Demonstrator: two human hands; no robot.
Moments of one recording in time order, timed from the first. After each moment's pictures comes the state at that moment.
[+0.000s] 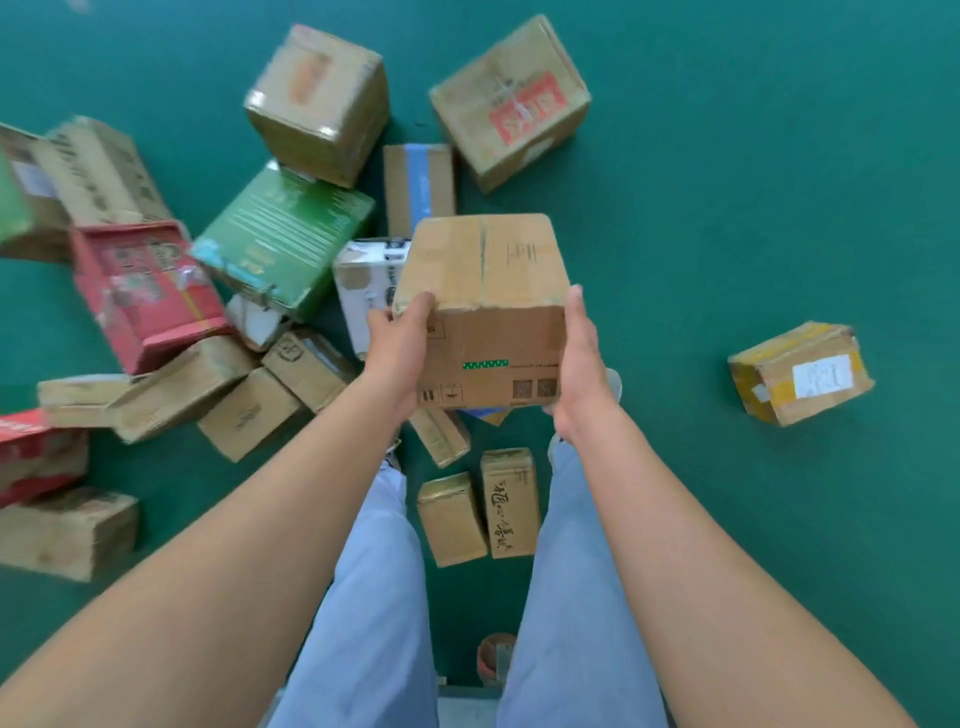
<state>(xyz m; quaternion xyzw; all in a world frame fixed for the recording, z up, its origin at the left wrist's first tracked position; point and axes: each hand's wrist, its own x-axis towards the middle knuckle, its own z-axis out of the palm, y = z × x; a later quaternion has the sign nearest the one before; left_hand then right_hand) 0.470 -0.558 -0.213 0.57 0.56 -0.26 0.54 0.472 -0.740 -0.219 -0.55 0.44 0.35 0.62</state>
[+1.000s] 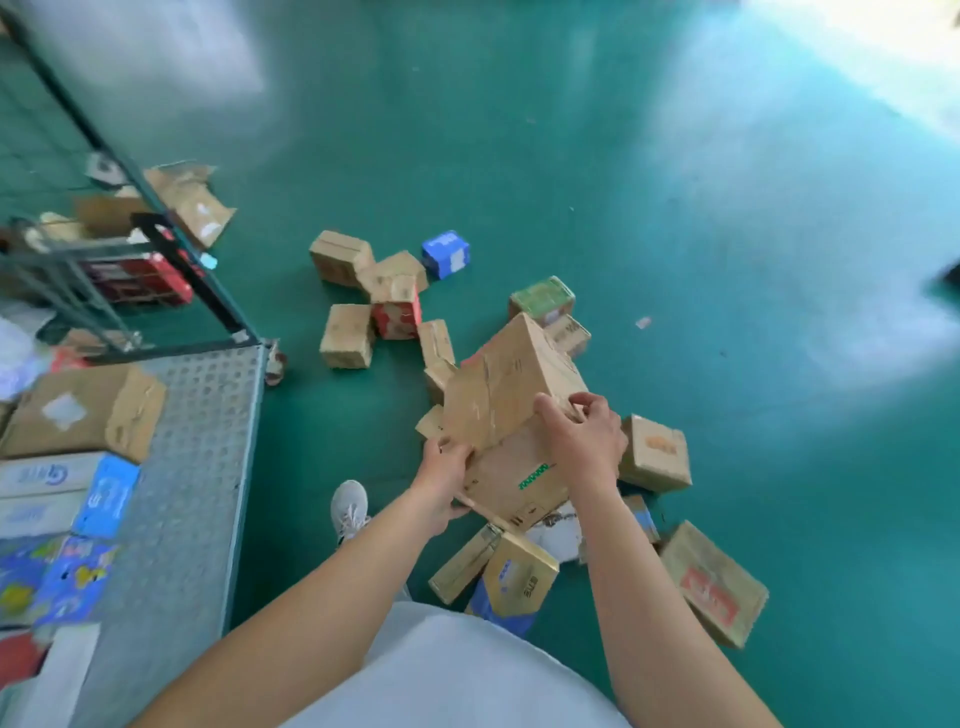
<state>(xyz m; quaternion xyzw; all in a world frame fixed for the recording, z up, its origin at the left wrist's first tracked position) 0.259 -0.570 0.121 0.21 0.68 0.25 0.66 0.429 -0.568 0.156 -0.80 -0.34 0.37 0.33</state>
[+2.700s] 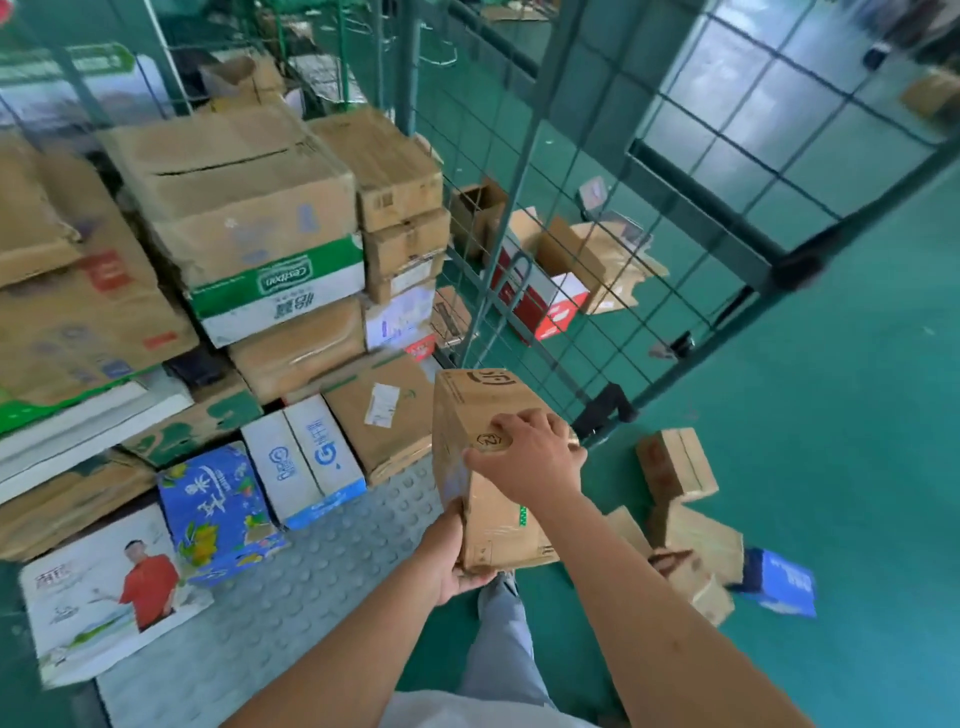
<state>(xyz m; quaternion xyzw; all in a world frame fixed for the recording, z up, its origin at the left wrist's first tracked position) -0.435 -0.245 0.085 -0.28 0.53 0.57 0.56 -0.435 -0.120 0.181 -0.34 -0.91 0.17 -0.15</state>
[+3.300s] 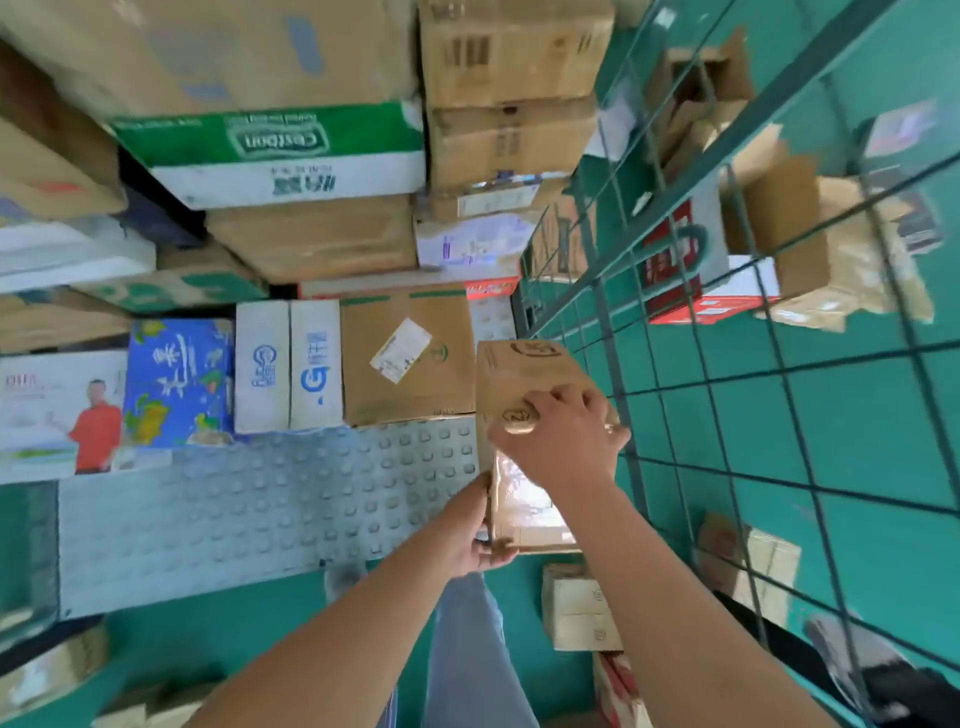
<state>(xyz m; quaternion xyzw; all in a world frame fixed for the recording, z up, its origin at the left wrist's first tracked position) -0.602 -0.015 -0.075 -0.50 0.41 0.57 0.52 -0.673 0.100 0.000 -0.14 -0.94 0.06 -0.31</state>
